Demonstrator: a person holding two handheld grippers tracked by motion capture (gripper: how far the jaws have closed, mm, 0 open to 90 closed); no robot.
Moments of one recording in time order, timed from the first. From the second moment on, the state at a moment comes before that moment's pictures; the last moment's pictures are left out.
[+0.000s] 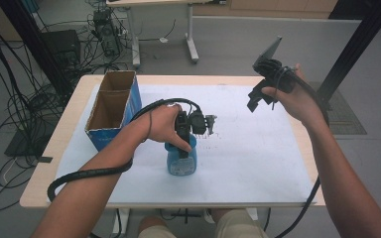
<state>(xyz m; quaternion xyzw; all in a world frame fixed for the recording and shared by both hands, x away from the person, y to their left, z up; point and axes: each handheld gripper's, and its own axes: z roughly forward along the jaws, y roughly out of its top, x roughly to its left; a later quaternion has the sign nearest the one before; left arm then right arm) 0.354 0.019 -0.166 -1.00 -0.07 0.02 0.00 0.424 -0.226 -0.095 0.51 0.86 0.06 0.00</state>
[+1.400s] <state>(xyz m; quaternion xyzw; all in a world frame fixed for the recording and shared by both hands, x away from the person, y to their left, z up) 0.355 0.021 -0.113 -0.99 -0.12 0.01 0.01 0.426 -0.225 -0.098 0.51 0.86 0.06 0.00</state>
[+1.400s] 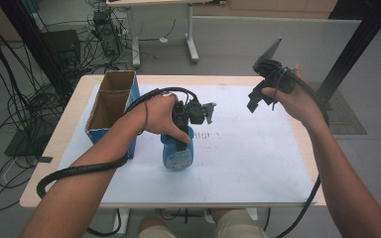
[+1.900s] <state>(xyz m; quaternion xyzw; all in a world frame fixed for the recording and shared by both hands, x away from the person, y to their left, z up) 0.373 0.028 0.004 -0.97 -0.26 0.00 0.01 0.426 -0.223 -0.094 0.50 0.86 0.06 0.00</state>
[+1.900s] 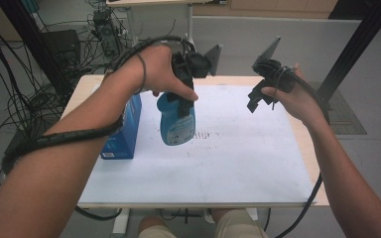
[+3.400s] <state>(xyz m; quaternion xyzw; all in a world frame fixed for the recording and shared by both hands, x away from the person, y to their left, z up) 0.421 0.195 0.137 -0.70 -0.72 -0.06 -0.02 0.403 -0.222 -0.077 0.49 0.87 0.06 0.02</state>
